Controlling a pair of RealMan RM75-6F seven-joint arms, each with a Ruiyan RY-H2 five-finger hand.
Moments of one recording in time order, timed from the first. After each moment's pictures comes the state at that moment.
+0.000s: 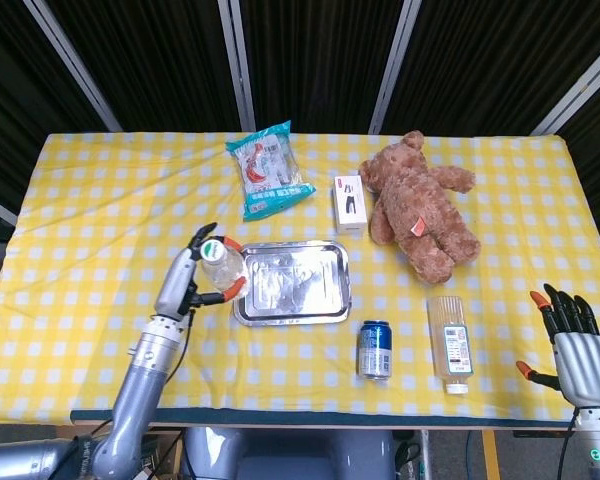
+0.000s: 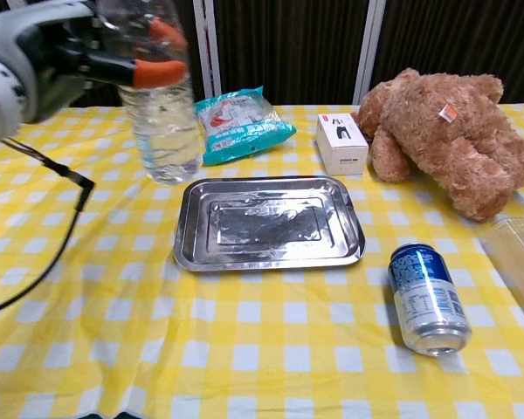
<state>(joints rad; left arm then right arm) -0.54 -1.57 -0.39 -1.99 1.01 1.28 -0.02 0.07 -1.09 0.06 -1.65 -1.47 1.45 -0.05</state>
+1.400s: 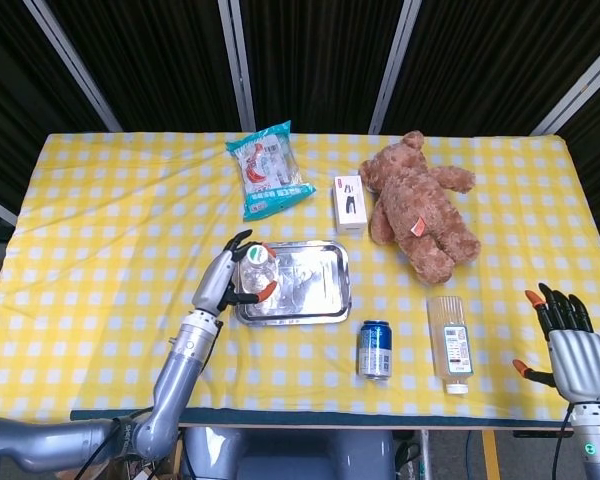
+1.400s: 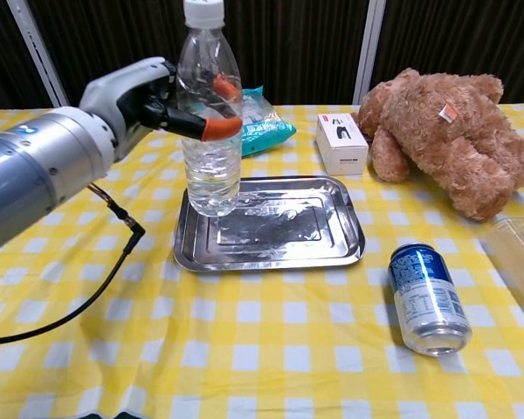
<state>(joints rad) -0.70 -1.80 -0.40 -1.69 0.96 1.17 0.00 0.09 -1.11 0.06 -1.63 -1.44 1.41 -0.06</state>
